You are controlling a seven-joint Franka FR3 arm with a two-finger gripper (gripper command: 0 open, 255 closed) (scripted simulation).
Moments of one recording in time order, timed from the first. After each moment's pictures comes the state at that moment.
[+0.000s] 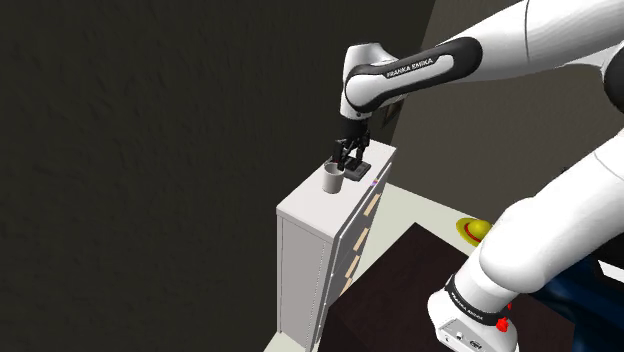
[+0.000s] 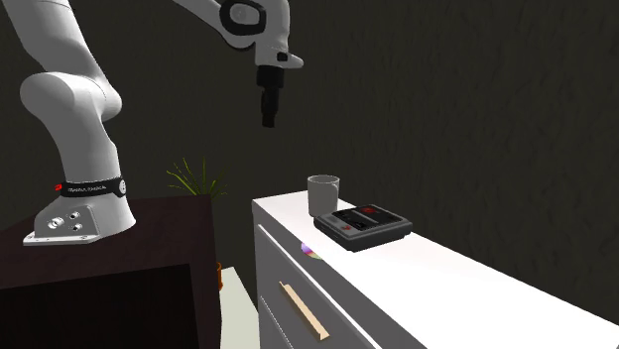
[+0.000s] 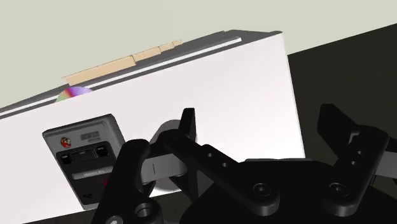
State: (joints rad) arm -0.05 -0.22 0.03 -2.32 -0.01 2.01 -0.03
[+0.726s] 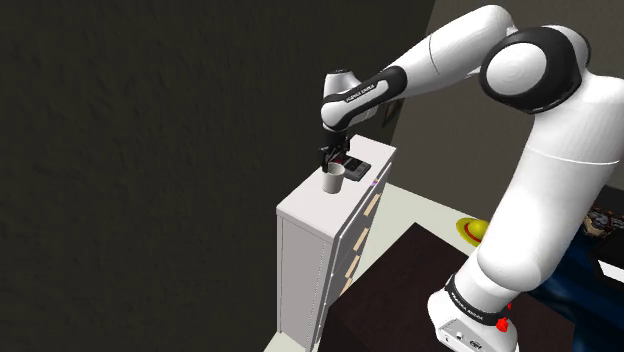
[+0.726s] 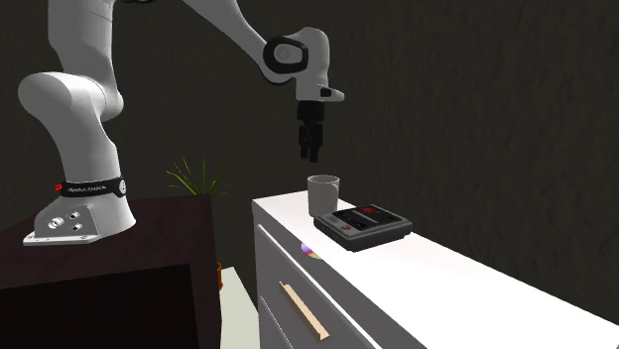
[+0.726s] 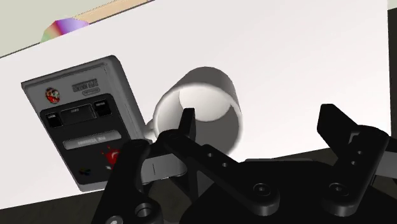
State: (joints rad) arm -0.09 0.19 -0.01 -2.08 -0.08 2.22 -0.06
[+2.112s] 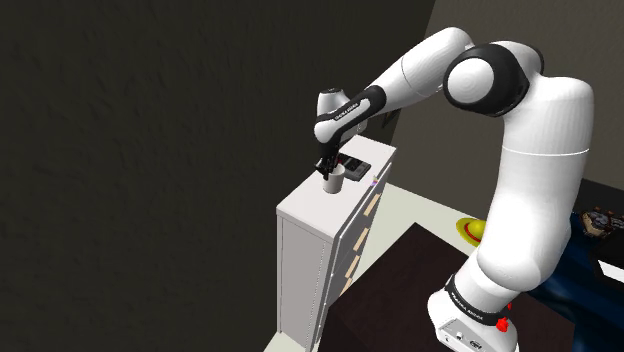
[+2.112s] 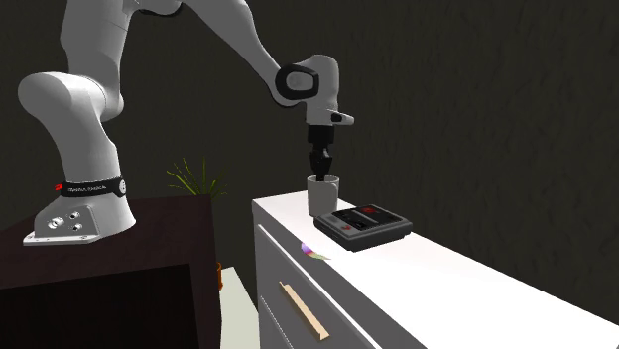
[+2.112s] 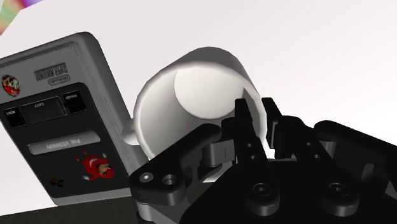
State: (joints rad) arm -0.09 0.37 -0.02 -2.01 -0.09 2.33 -0.05
